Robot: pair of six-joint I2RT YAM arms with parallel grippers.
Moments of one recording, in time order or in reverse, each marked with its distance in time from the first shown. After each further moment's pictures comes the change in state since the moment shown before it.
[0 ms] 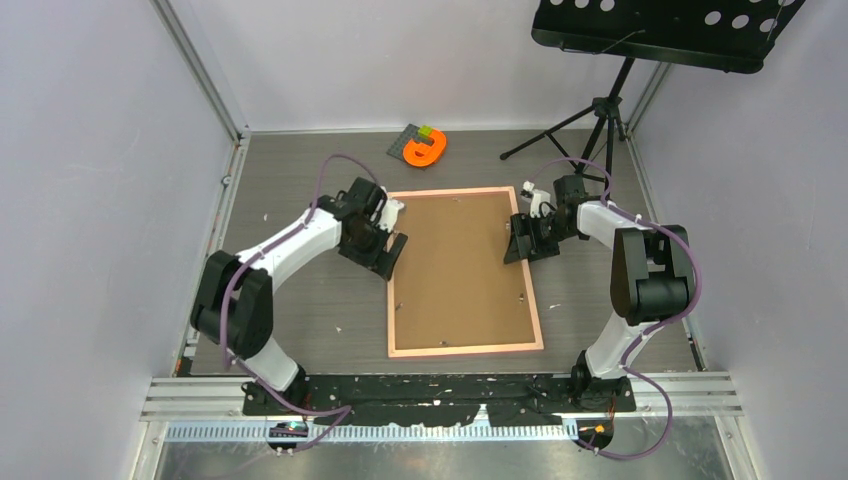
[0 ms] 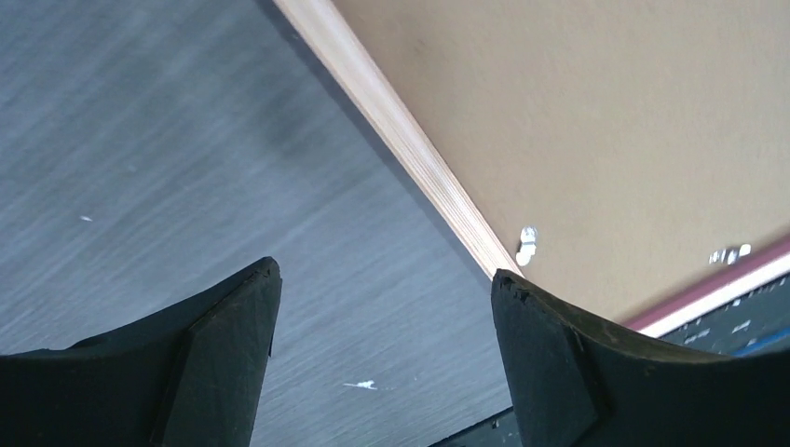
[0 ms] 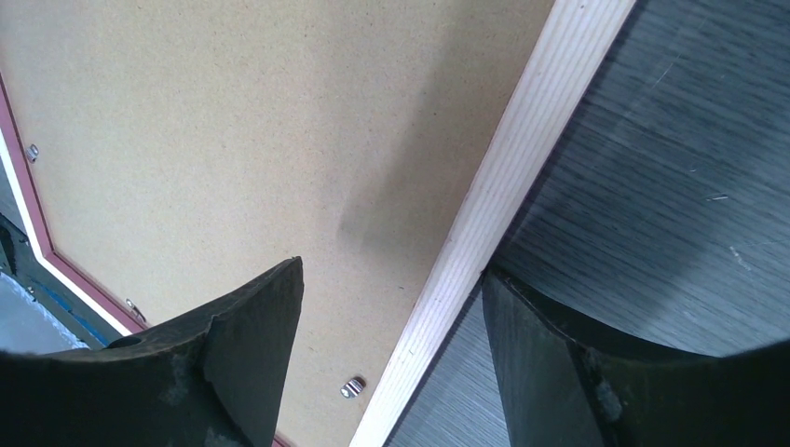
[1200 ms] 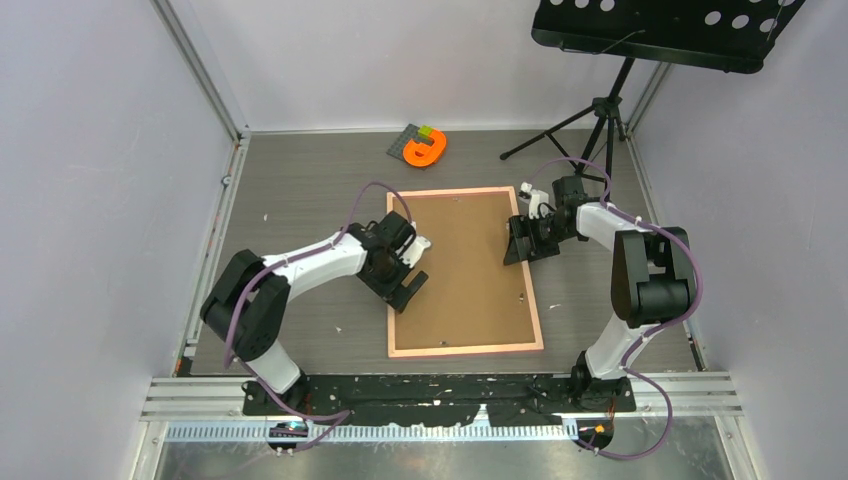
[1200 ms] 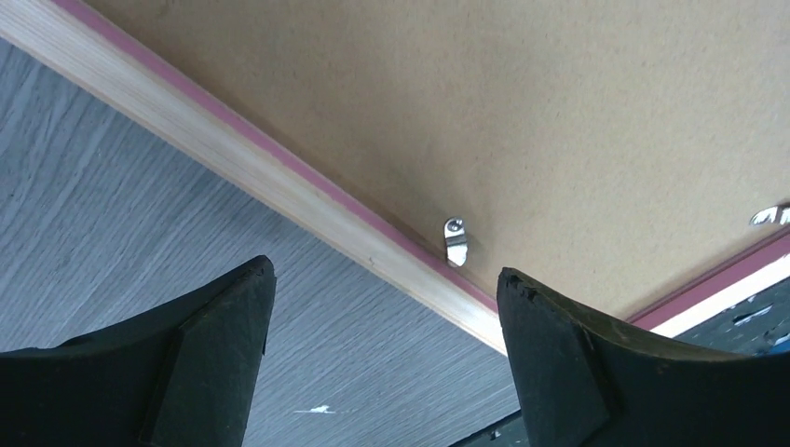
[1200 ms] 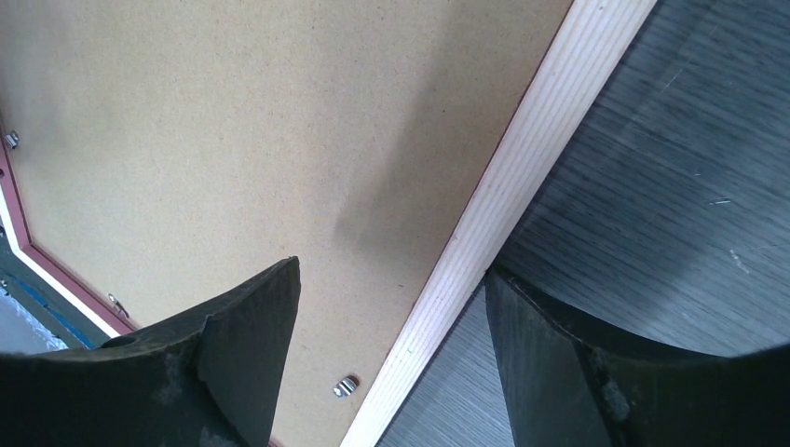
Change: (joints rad) left arm -0.217 -0.019 -0.185 0.093 -0.042 0.025; right arm 0.001 -0.016 -0.014 0.008 0.013 -0.034
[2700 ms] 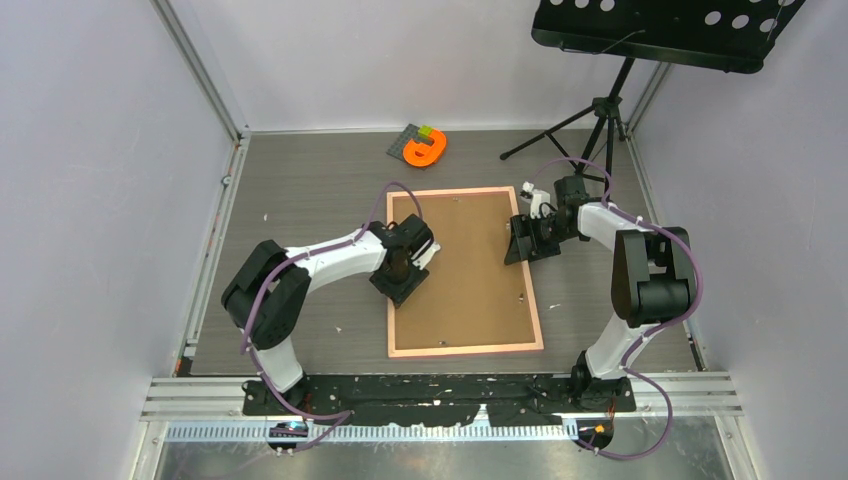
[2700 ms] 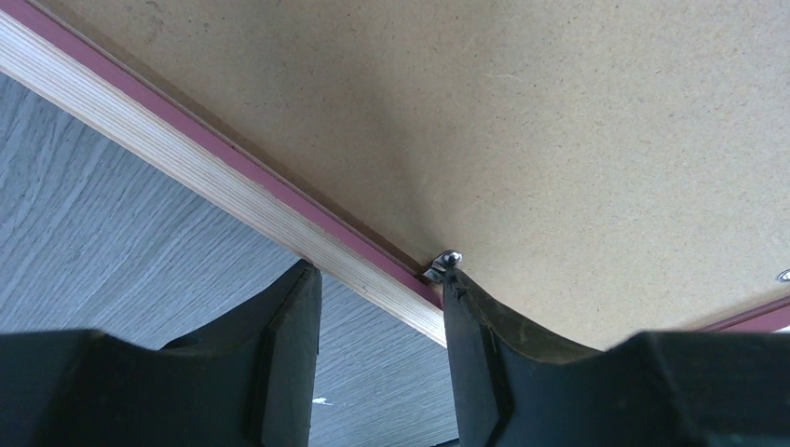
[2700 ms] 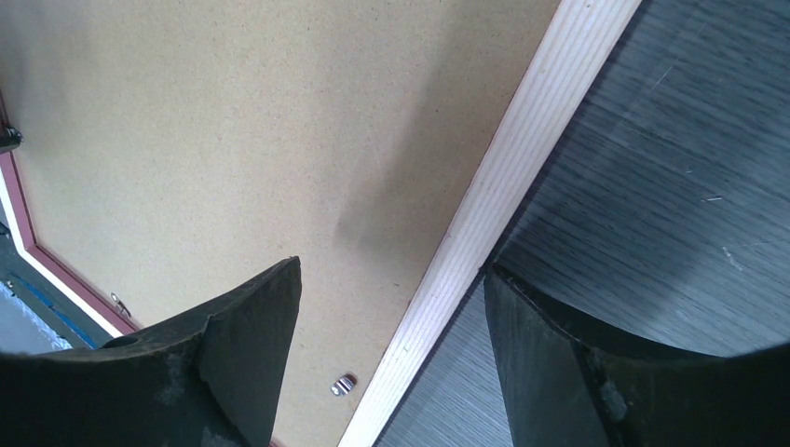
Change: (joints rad) left arm -0.079 0.126 0.114 -0.068 -0.122 -0.076; right arm -0.010 0.002 -0.001 0.001 -0.009 0.000
